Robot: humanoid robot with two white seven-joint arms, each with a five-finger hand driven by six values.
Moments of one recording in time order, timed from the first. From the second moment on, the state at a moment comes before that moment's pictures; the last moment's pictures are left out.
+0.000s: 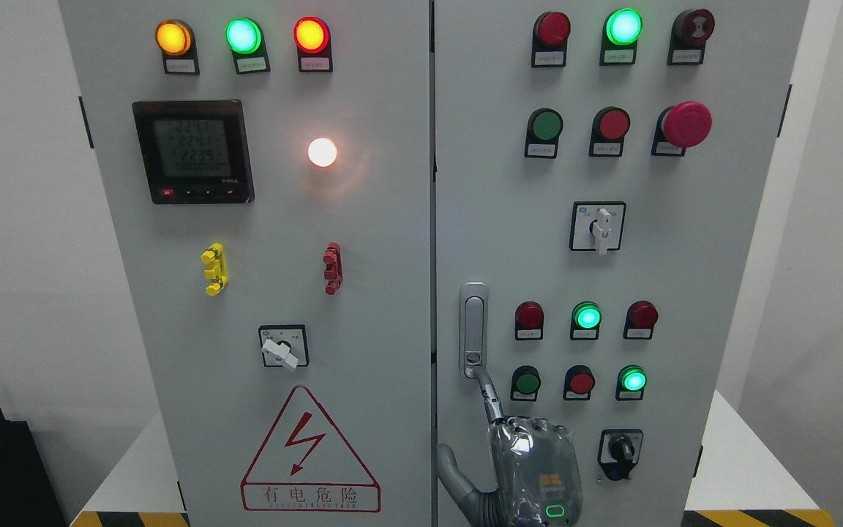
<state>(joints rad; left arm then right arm) -0.05 -0.04 0.00 0.00 0.12 -0.12 -0.14 -0.30 0.13 0.33 -1.67 1.36 0.18 -0.20</state>
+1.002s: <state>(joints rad) -0.05 -0.04 0.00 0.00 0.12 -0.12 -0.14 -0.28 0.13 0.33 -1.67 1.36 0.18 -0.17</state>
